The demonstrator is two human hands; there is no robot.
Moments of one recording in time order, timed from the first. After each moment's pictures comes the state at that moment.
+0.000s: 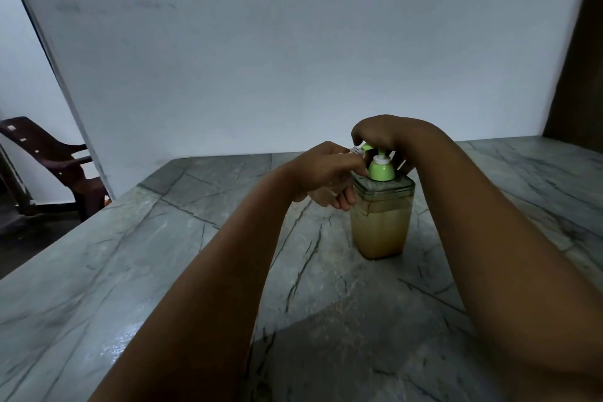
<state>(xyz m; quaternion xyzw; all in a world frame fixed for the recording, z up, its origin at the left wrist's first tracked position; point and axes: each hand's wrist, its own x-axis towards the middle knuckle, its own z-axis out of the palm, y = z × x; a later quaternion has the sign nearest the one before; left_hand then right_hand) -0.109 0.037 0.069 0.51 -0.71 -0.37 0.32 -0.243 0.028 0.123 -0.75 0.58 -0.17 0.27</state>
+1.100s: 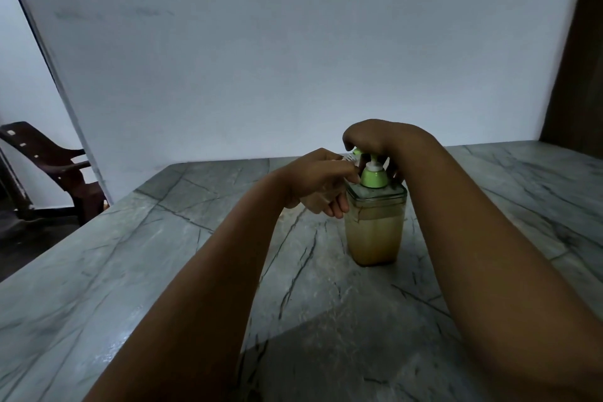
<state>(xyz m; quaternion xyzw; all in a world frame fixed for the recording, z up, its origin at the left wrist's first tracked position) -0.108 0.041 0.072 0.50 -0.71 -0.39 0.30 -0.242 0.028 0.128 -0.76 0.56 -0.19 0.26</state>
